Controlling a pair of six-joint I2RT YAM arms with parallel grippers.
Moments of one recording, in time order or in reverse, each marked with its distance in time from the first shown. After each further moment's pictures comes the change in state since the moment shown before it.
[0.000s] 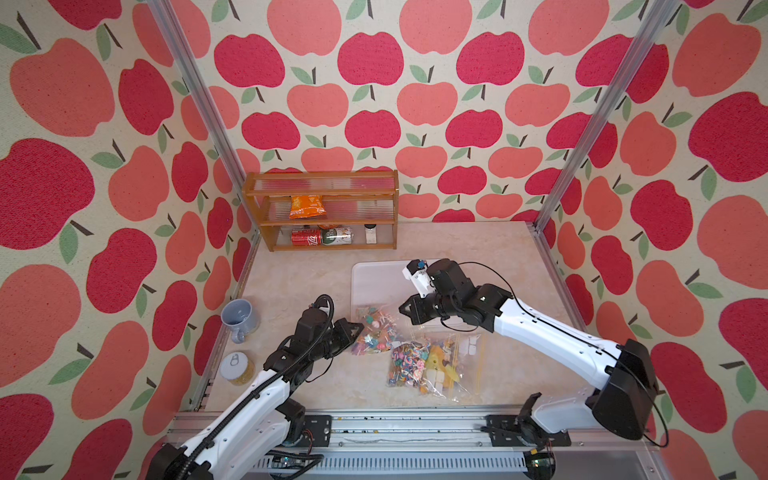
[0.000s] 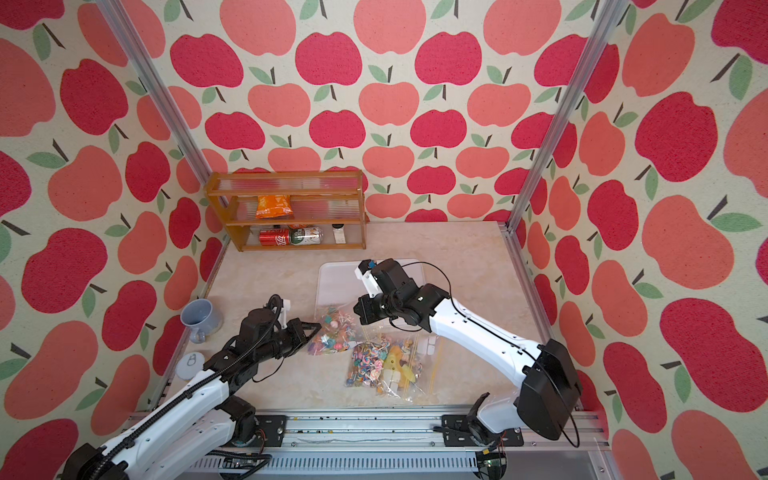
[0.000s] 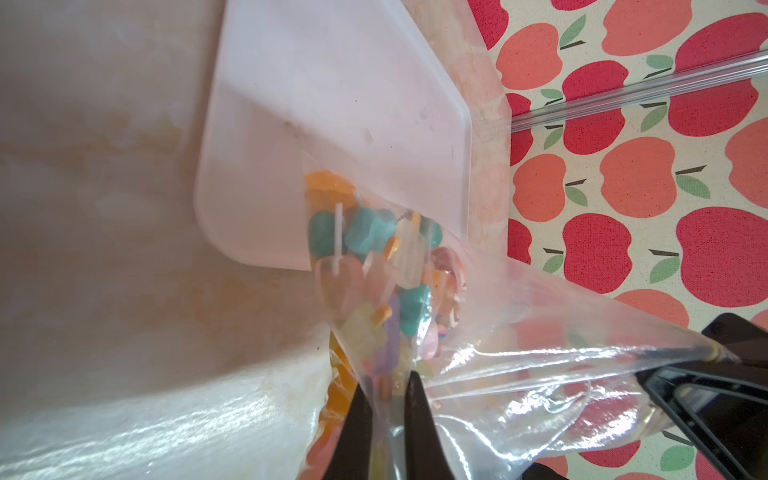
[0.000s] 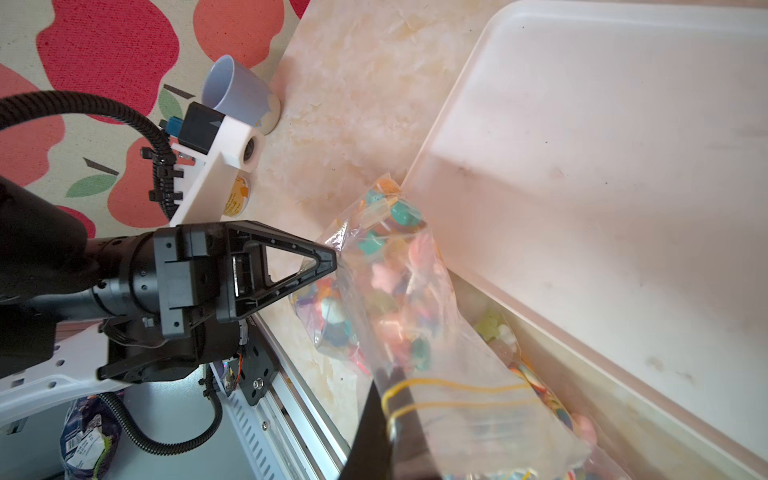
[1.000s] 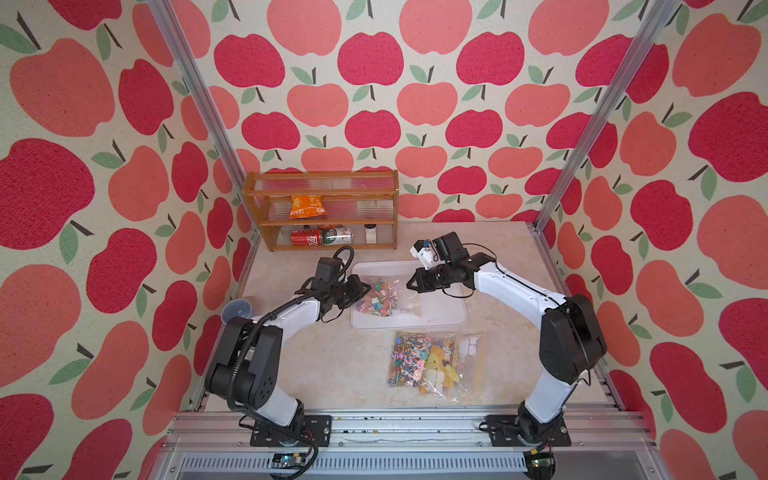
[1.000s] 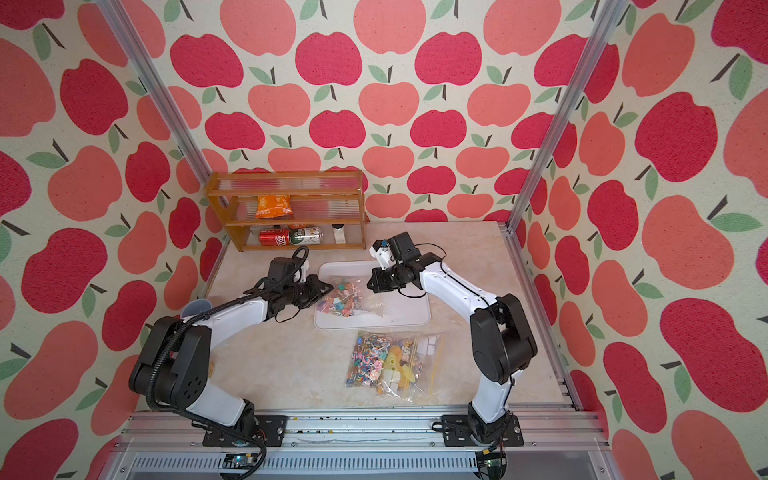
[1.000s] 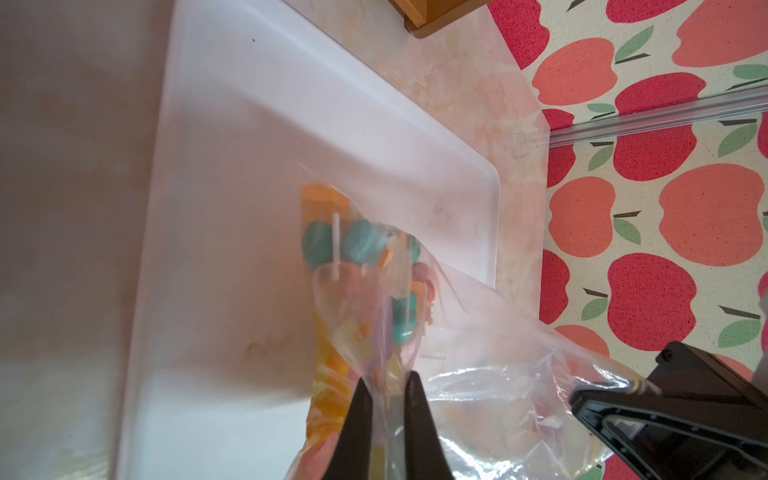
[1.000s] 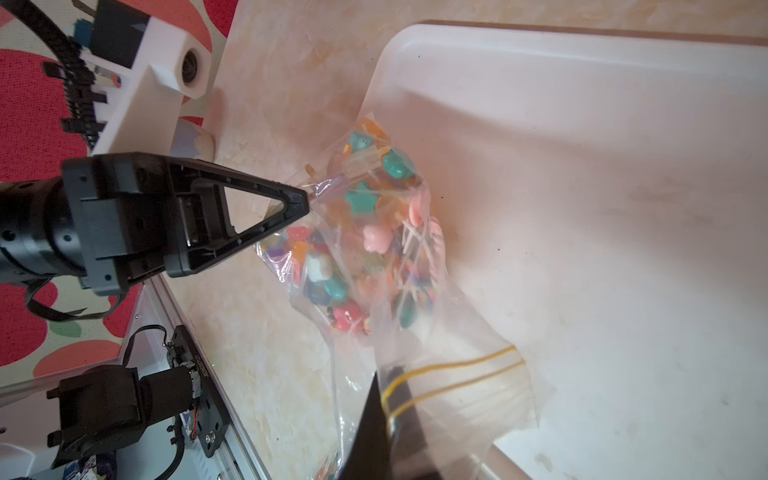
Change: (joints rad) left arm 0.146 0.742 0.477 0.115 0.128 0.206; right arm -0.272 0.353 0.199 -0.018 -0.200 -0.150
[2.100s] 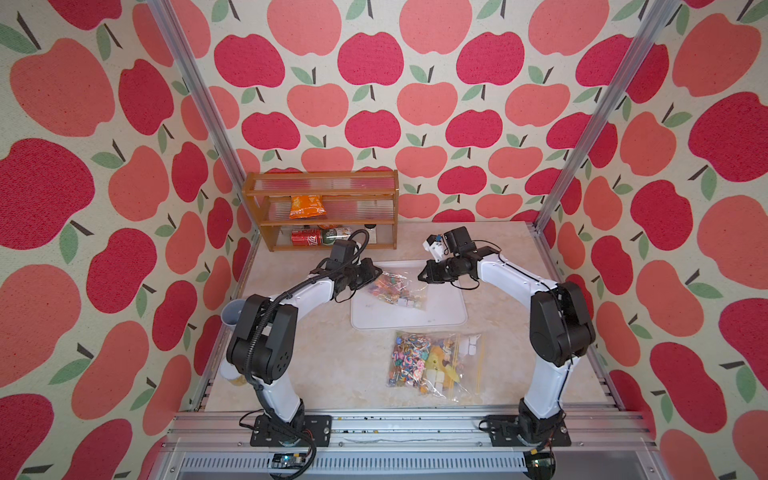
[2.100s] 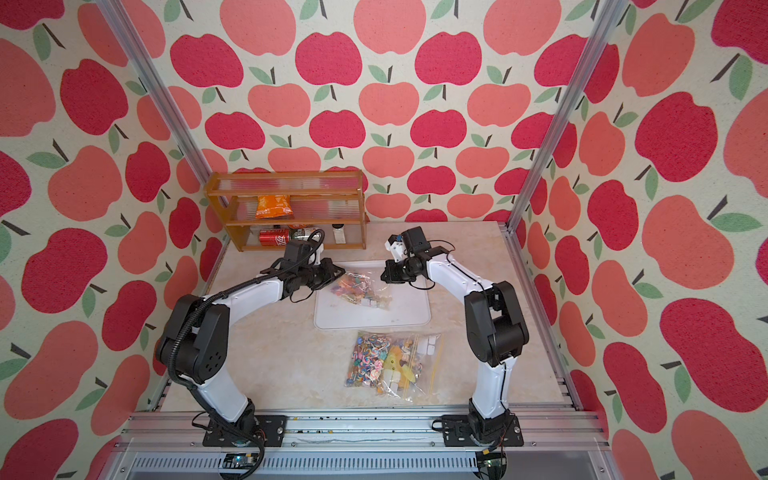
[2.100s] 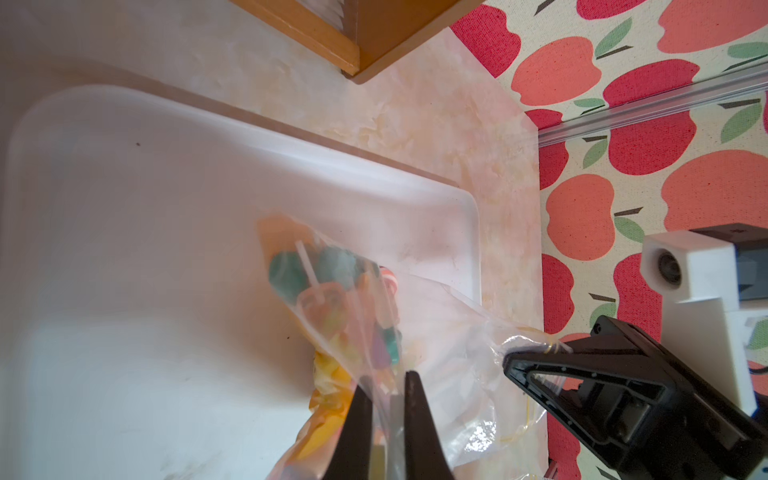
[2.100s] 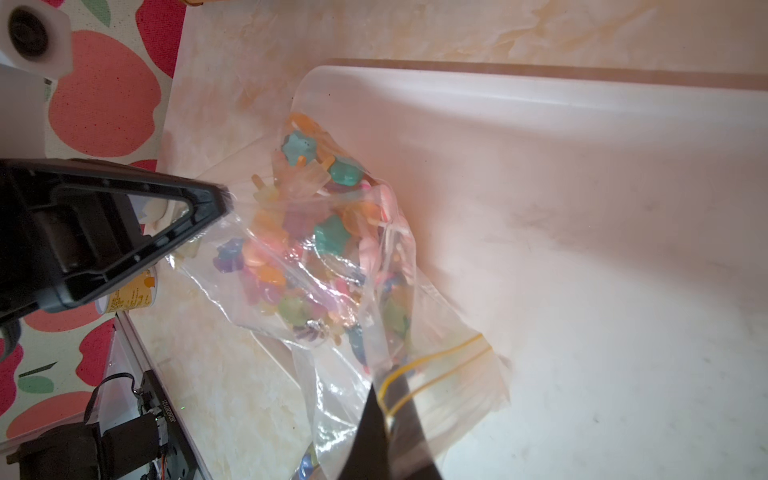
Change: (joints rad) left arm -0.058 0.170 0.266 -0.061 -0.039 0.055; right arm -0.129 0.111 0.047 0.013 -0.015 -0.031
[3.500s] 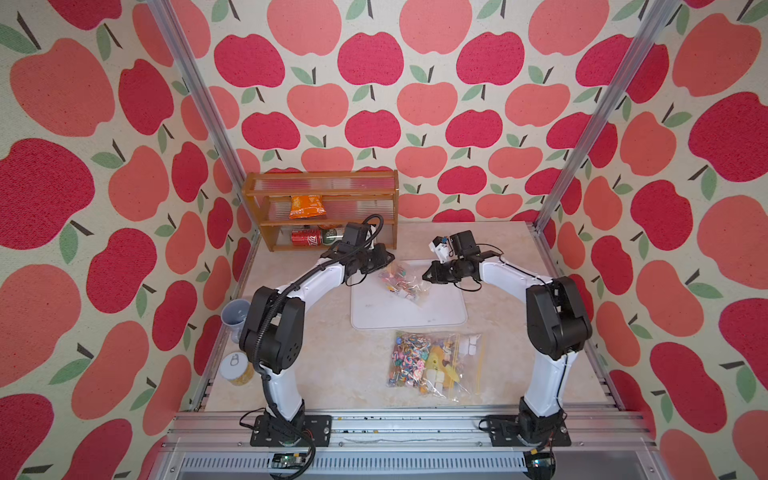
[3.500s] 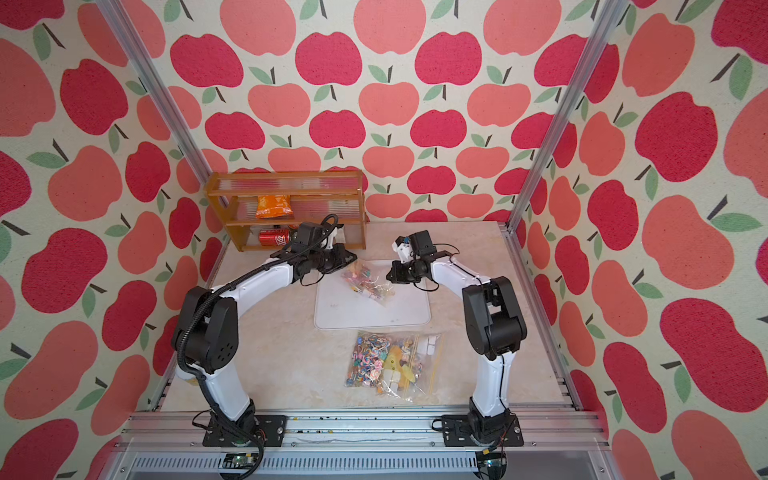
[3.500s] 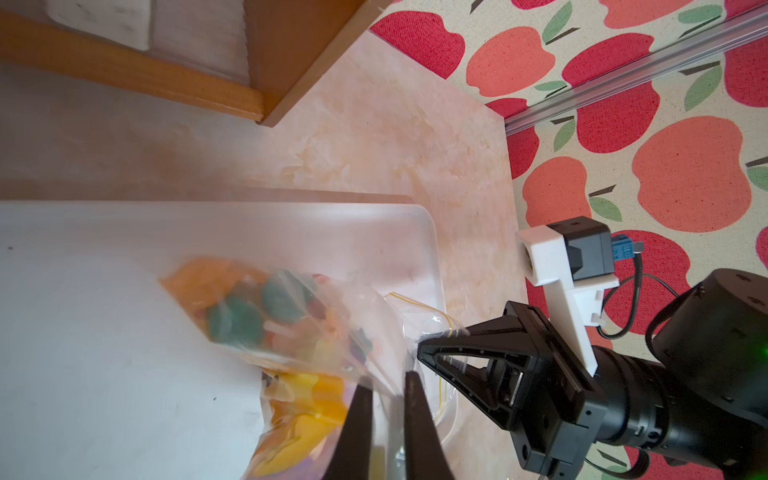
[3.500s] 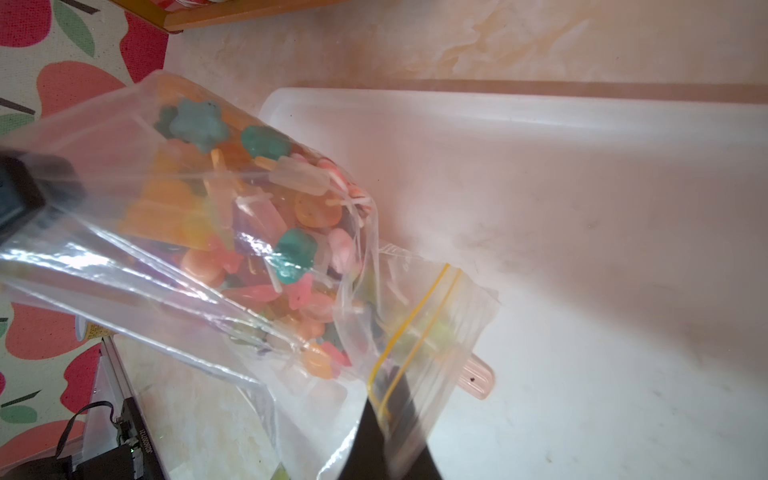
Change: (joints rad) left arm -0.052 0.093 0.249 -0.127 0.000 0.072; right arm -0.059 0.050 -0.055 0.127 -0.021 0.002
